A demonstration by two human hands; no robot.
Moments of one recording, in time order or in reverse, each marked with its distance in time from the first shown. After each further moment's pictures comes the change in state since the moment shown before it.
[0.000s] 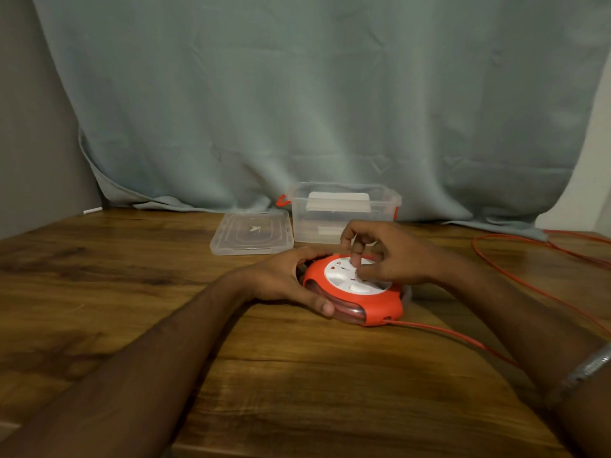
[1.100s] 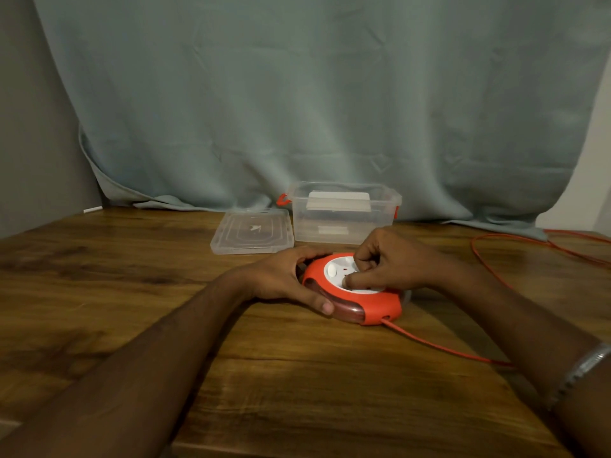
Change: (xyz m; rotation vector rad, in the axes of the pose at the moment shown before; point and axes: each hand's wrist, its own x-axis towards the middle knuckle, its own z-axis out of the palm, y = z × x) left_hand 0.001 -0.003 -0.001 0.004 -0.002 0.000; right_hand -0.002 -0.003 0.006 -0.121 -0.044 0.000
